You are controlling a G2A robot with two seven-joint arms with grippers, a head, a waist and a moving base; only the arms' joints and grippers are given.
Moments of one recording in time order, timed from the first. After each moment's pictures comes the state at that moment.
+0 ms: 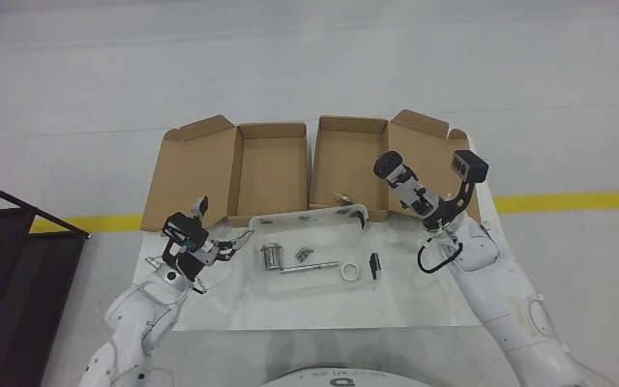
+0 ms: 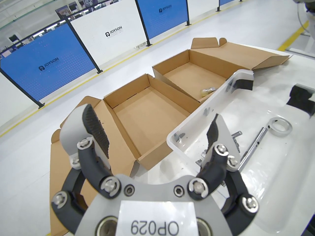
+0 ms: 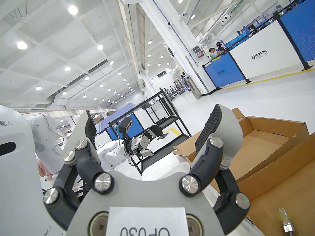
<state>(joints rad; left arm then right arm) 1.92 -1.13 -1.58 -1.97 1.48 -0.39 0.17 -1.42 -1.13 1.30 -1.55 -0.02 -1.01 0.30</state>
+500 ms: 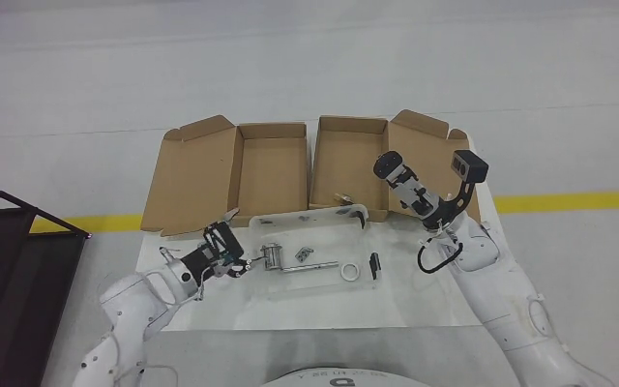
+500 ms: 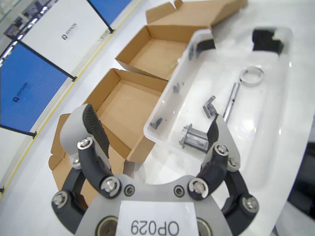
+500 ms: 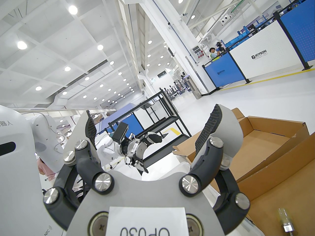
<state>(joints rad) 1.87 -1.09 -1.57 -2.08 1.76 -0.75 -0.02 -1.42 -1.13 1.30 -1.55 -0.02 -1.01 0.30</state>
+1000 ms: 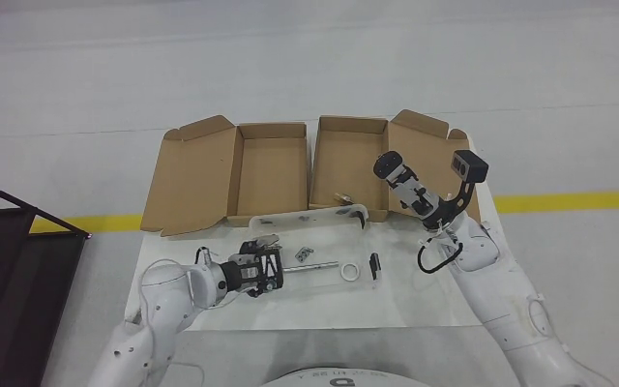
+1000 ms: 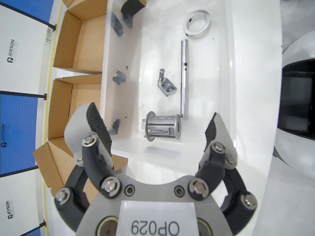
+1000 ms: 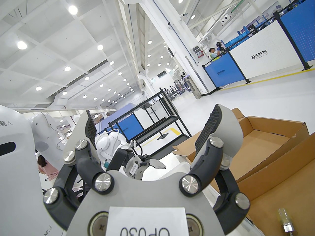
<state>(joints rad) 1.74 -1.08 -1.36 -2.06 1.96 -0.93 -0.13 -1.42 -1.13 1.30 -1.55 -0.02 -1.01 0.30</state>
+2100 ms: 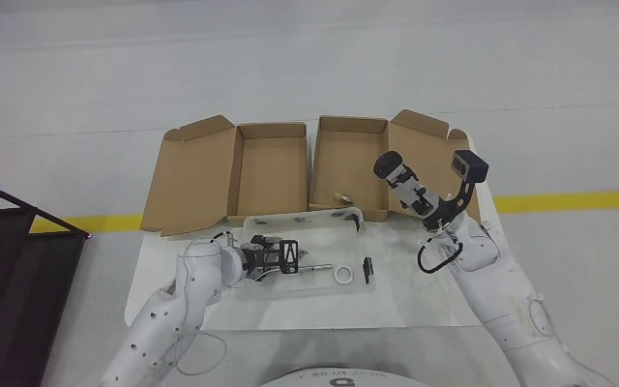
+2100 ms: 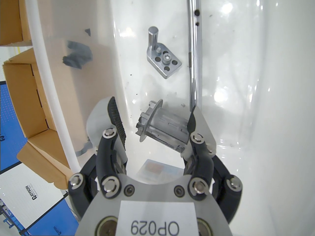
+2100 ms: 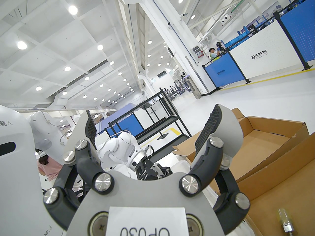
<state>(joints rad) 1.52 -1.09 -1.16 -1.89 1.91 -0.97 -0.50 -1.42 -1.13 1.30 -1.55 -0.02 -1.01 0.30</state>
